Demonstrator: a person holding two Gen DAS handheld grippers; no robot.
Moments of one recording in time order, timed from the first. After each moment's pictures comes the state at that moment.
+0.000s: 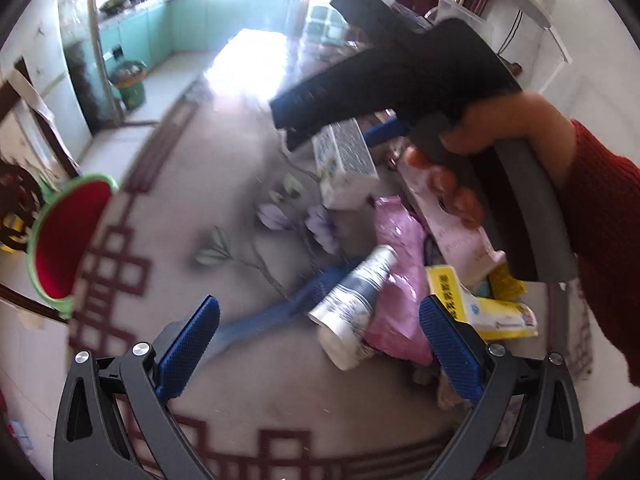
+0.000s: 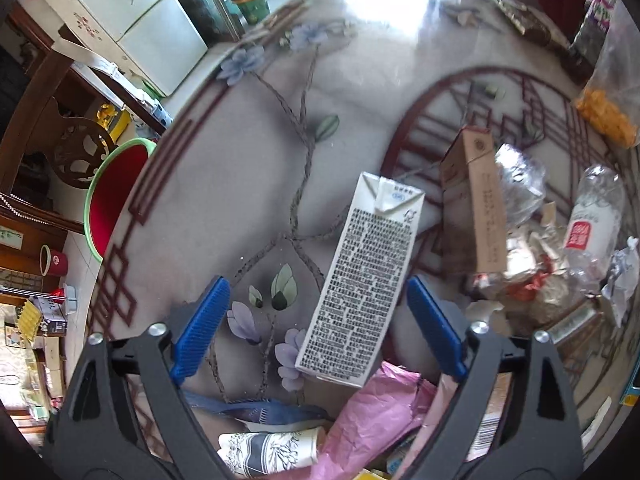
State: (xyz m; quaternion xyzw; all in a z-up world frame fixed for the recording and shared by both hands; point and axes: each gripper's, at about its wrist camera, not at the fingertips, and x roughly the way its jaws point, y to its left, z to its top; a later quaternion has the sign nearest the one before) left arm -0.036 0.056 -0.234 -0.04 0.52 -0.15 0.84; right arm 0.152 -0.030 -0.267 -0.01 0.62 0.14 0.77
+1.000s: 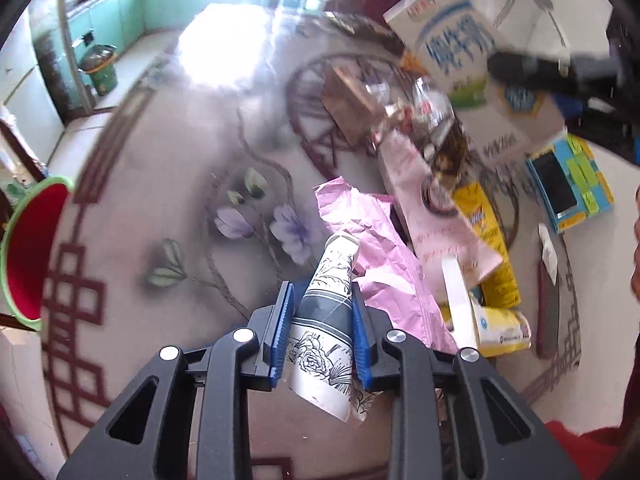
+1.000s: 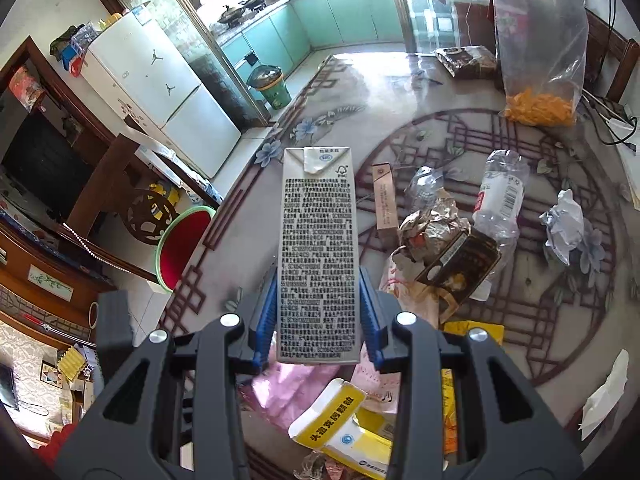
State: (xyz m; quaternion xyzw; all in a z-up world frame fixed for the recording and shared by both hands) left arm 0.000 0.018 -0.237 -0.03 0.54 -0.17 0.83; right arm 0.057 -0.139 -0.158 0.10 0.49 0.18 0.85
